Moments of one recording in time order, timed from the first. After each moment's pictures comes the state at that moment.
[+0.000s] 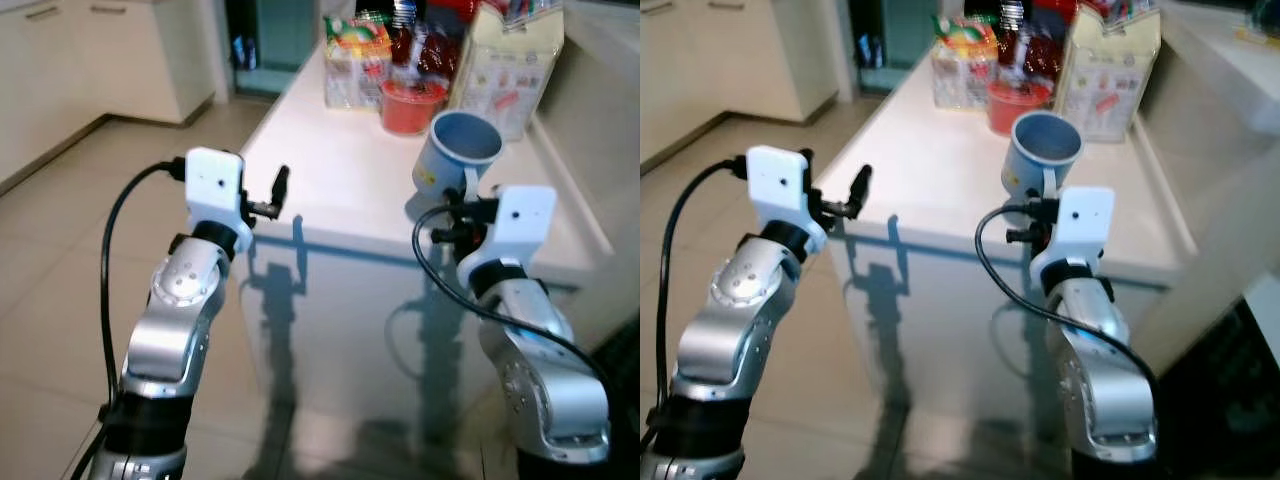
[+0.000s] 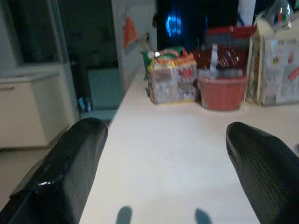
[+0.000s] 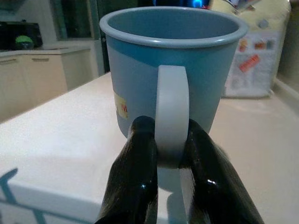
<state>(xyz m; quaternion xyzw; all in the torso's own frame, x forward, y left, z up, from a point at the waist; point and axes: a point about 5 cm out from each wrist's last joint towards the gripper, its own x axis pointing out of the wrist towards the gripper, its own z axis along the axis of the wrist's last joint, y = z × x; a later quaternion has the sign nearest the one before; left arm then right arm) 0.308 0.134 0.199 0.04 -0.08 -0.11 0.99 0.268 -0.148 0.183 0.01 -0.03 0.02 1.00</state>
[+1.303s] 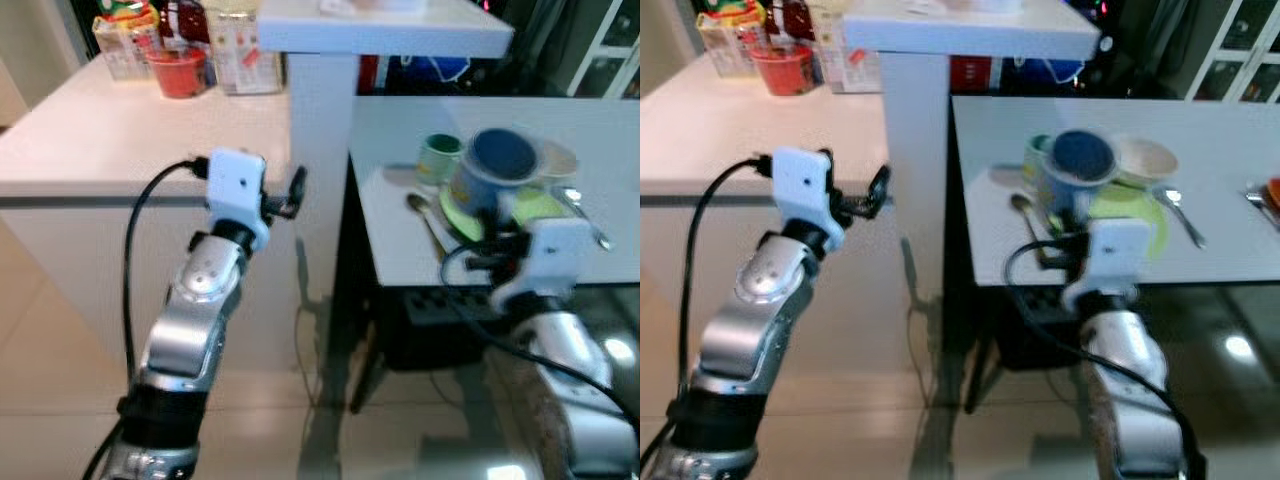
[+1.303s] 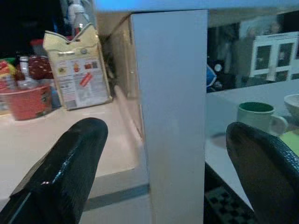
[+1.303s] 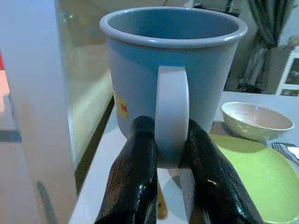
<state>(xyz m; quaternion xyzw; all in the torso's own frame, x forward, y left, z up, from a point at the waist) 0.314 0.123 0.200 0.05 -0.09 -0.11 0.99 0.253 -0.172 0.170 -0.03 -0.06 0.01 1.00</state>
